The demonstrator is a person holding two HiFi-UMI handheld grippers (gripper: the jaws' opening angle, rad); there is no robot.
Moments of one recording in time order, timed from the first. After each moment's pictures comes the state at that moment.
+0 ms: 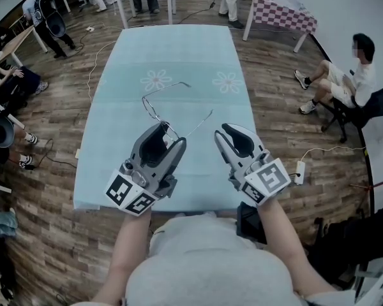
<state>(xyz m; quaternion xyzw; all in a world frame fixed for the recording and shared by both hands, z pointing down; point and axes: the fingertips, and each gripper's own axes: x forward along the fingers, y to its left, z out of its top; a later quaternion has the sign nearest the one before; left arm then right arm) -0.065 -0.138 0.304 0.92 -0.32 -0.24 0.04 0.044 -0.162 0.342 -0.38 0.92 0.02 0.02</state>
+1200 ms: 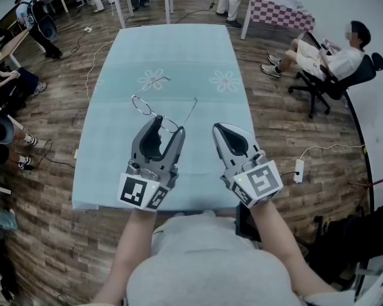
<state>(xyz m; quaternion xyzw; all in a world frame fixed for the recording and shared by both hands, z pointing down) -0.063 -0.156 0.314 0.88 -0.44 -0.20 -0.04 0.039 -0.159 0.331 -0.43 0.90 0.05 0.01</state>
